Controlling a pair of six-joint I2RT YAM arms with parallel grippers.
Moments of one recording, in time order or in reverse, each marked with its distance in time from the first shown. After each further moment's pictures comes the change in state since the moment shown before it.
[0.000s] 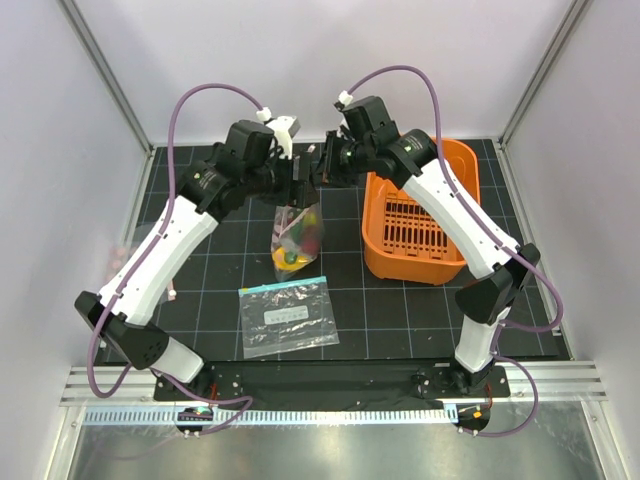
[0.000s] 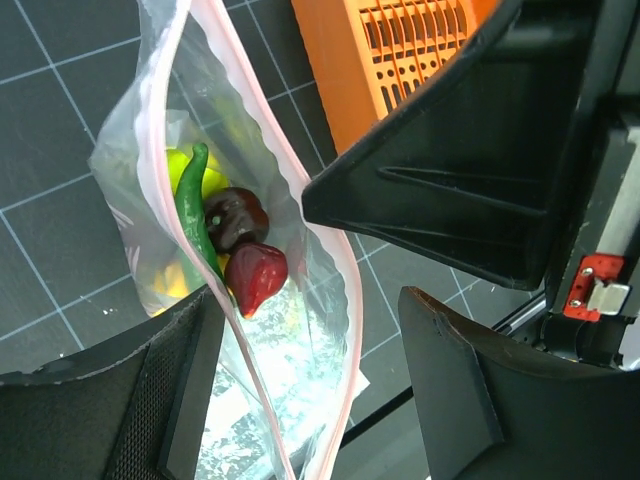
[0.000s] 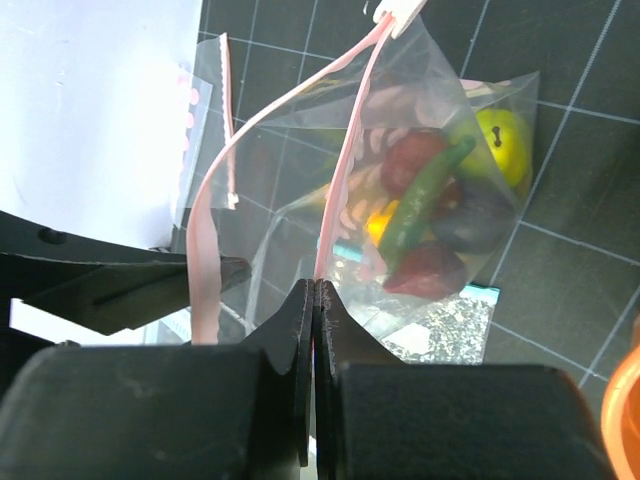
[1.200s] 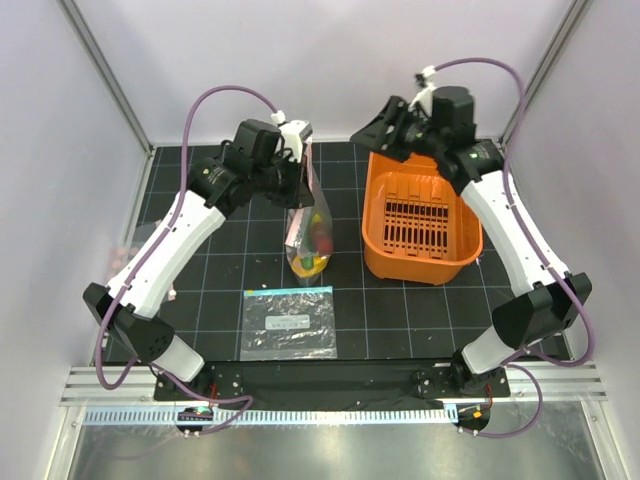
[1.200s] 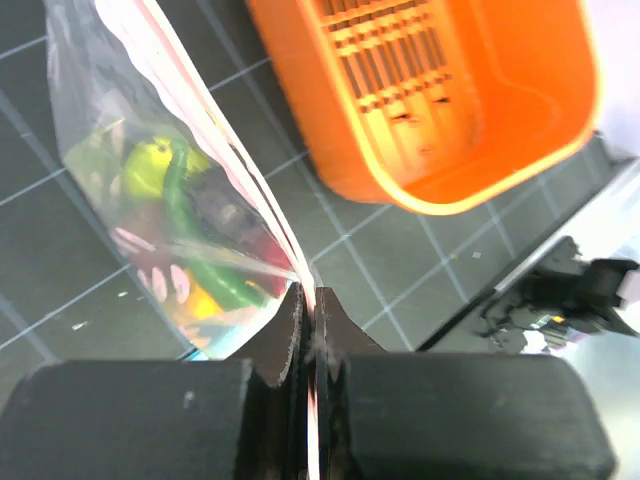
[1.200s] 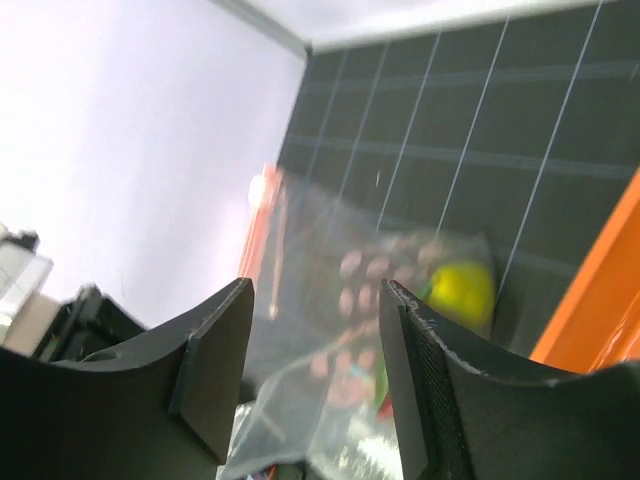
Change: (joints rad) left arm 0.000 0.043 0.013 -0.010 0.111 0.052; right arm -0.290 -0.250 -0.366 0.424 -0.203 0.029
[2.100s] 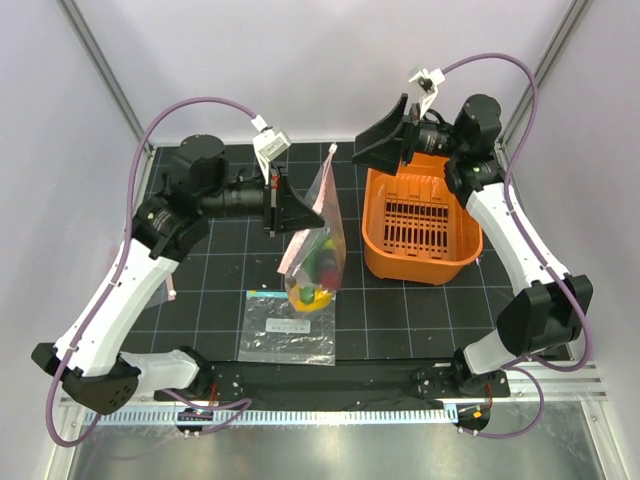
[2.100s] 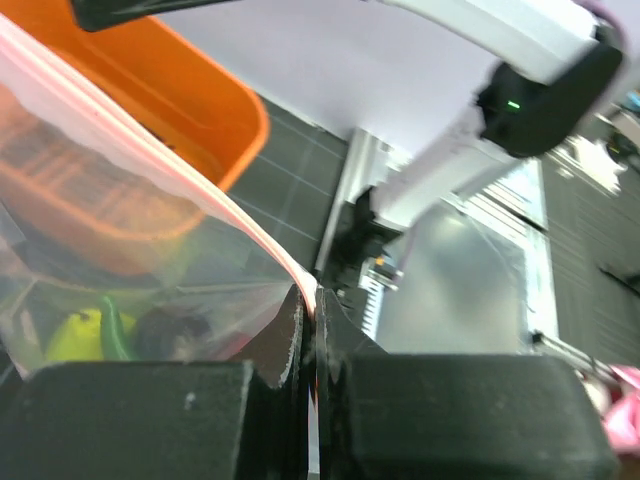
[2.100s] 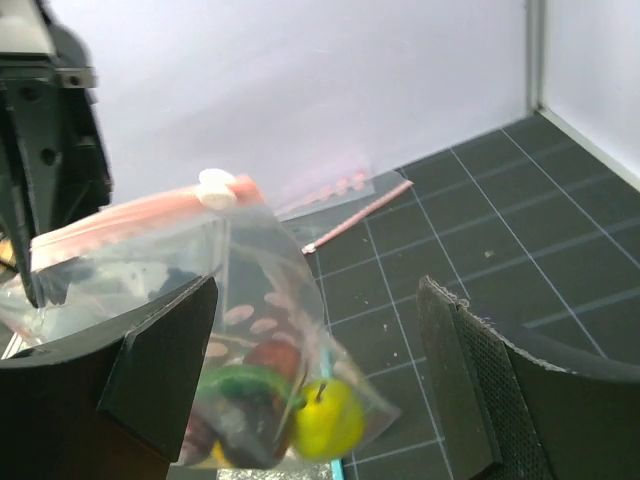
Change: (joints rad) left arm -0.001 -0.317 -0.193 0.306 0.557 -0.019; right arm -0.142 -0.062 -0.253 0.708 -0.724 -0.203
